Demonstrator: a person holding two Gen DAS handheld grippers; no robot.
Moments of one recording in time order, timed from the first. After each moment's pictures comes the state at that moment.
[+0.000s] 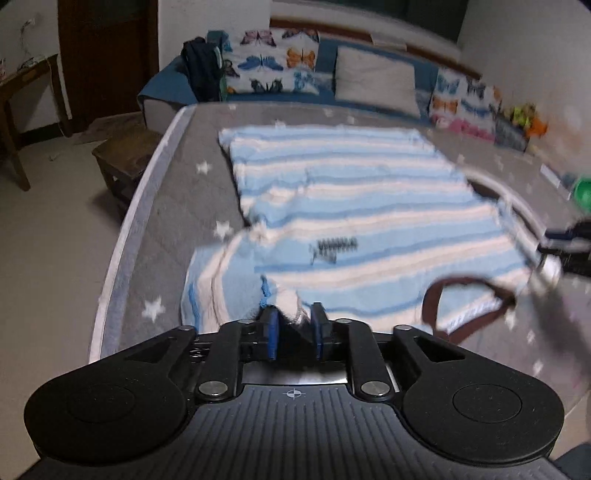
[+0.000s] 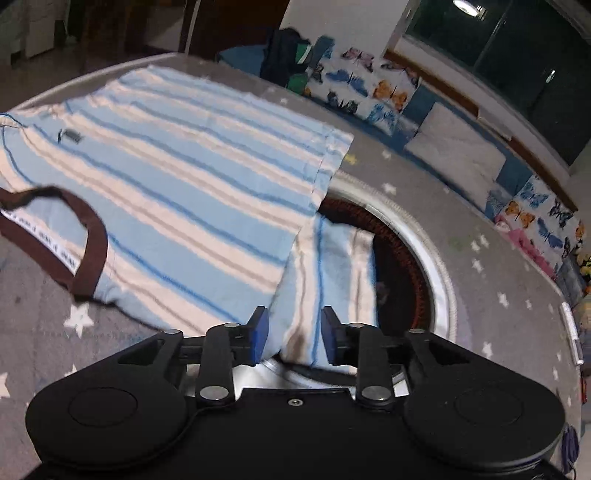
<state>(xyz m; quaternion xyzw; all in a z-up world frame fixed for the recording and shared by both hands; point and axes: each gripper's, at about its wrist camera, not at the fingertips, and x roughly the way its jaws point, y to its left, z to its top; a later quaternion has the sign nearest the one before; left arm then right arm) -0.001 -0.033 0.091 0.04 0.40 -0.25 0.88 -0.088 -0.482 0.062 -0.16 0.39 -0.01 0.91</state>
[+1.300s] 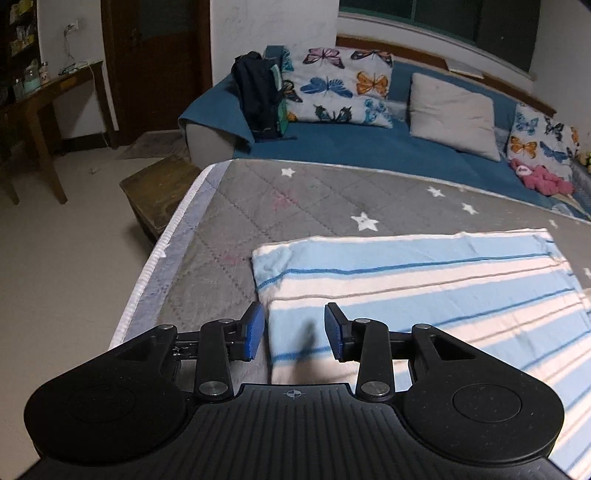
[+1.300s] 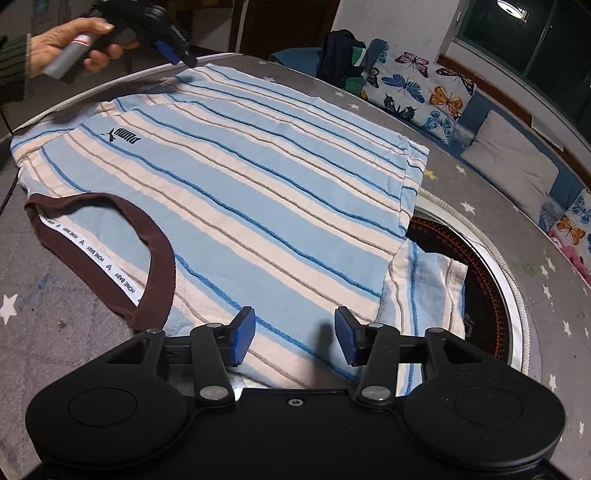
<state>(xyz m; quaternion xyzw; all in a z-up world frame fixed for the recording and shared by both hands) 0.237 -0.128 0.045 0.05 0.39 -0.14 0.91 -0.066 -0.446 0.038 -0.14 0.41 0.08 0.90</state>
